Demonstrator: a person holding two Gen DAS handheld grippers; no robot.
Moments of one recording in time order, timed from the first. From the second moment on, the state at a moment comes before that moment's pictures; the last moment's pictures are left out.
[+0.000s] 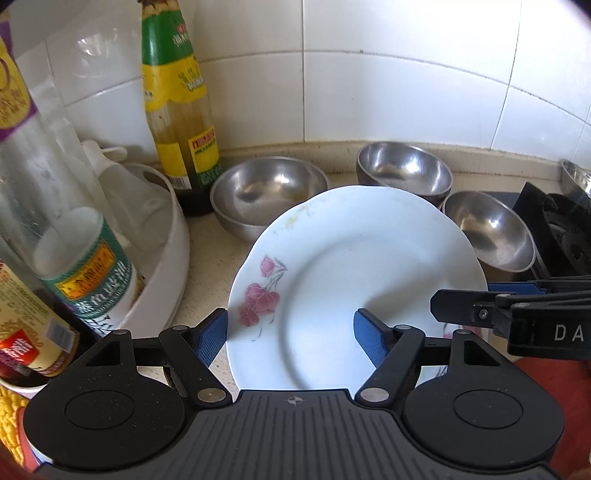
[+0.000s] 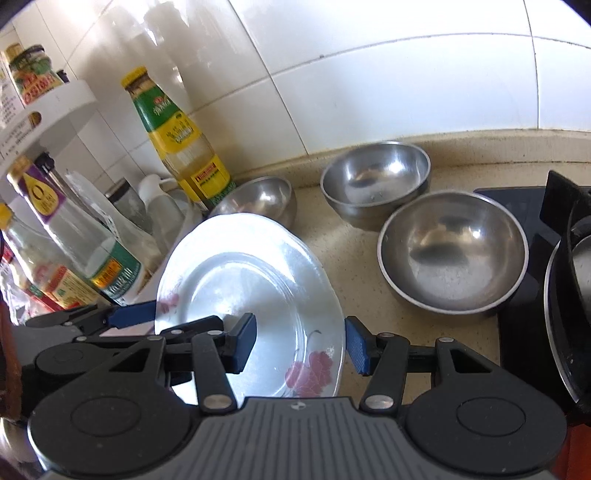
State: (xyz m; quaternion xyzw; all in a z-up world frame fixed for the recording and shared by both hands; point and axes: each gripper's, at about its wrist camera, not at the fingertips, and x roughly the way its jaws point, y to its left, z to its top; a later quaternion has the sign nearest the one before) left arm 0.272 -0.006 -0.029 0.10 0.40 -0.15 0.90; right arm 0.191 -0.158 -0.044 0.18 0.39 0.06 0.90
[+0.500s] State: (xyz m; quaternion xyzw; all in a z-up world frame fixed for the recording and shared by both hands) left arm 0.251 -0.003 -0.011 0.10 0.38 -0.15 0.91; right arm 0.177 -0.158 -0.022 0.18 0.37 0.08 0.91
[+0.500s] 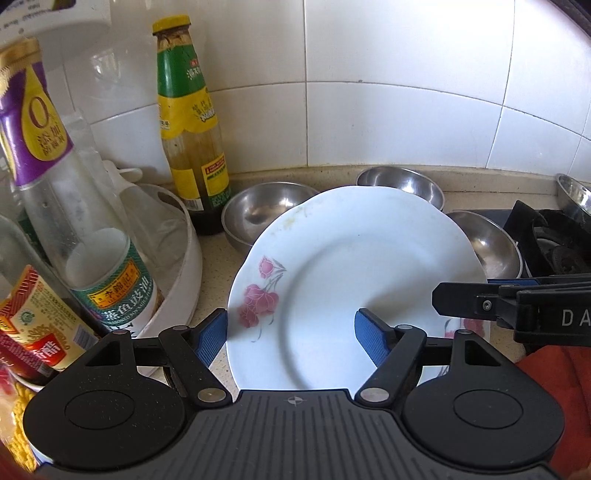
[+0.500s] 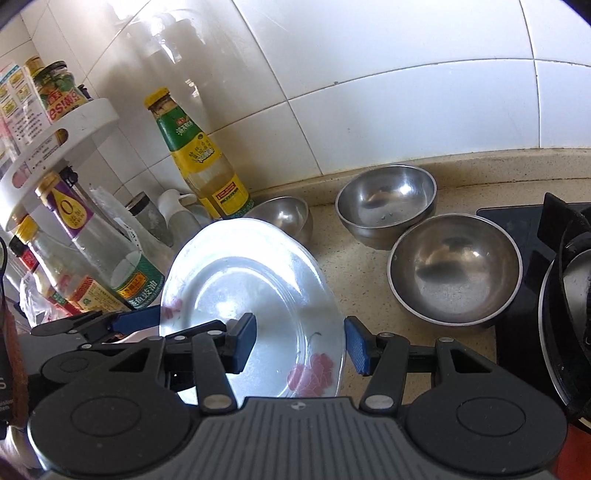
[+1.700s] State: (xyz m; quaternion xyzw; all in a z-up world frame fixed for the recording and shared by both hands) left arm 0.161 0.006 0.002 0.10 0.37 -0.11 0.92; right arm 0.102 -0.146 -0.018 0.17 0.39 0.13 0.90
